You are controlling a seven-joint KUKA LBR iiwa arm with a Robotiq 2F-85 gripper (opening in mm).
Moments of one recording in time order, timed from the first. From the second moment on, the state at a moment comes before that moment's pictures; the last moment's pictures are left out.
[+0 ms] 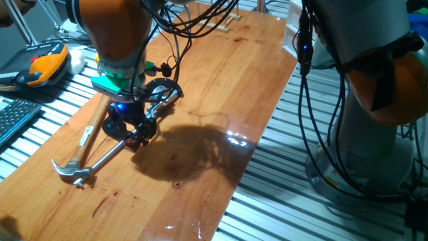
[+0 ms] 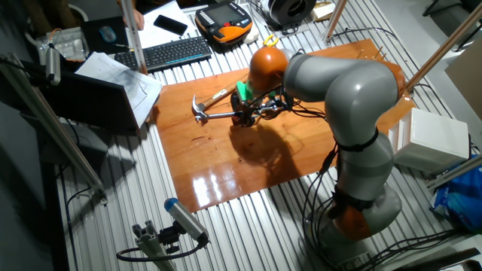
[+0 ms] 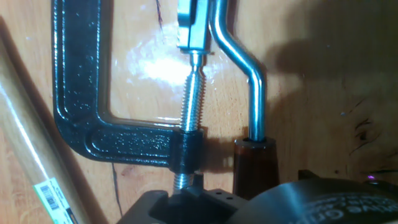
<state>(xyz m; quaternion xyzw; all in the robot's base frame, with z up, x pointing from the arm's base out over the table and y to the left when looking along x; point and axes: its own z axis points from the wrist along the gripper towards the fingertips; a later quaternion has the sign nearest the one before) 0.559 0.186 0.067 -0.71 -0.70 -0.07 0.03</state>
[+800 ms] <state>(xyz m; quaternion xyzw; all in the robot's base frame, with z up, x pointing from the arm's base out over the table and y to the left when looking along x) 0.559 0.188 0.050 -0.72 -0.69 -0.07 0.01</state>
